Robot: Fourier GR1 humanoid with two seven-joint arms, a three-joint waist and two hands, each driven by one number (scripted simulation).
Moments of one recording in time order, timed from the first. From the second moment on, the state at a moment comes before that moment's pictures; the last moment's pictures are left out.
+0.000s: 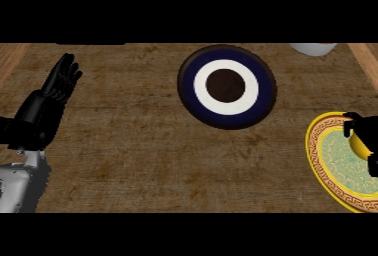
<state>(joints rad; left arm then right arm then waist) -0.27 0.34 0.02 -1.60 0.10 0.00 0.09 -0.30 -0.70 0.18 -0.99 1.14 0.01 -0.09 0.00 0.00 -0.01</state>
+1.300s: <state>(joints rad) -0.21 0.36 0.06 -1.63 0.11 0.00 0.11 0.22 -0.04 0.20 -1.89 1.32 -0.52 0.75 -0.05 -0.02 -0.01</state>
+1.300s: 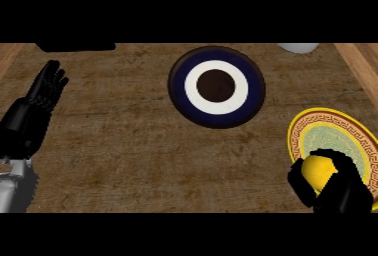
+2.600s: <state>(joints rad) -0.30 0.31 0.05 -1.61 0.09 -0.04 0.13 -0.68 0.00 0.21 -1.42 1.30 -0.33 1.04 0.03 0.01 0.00</state>
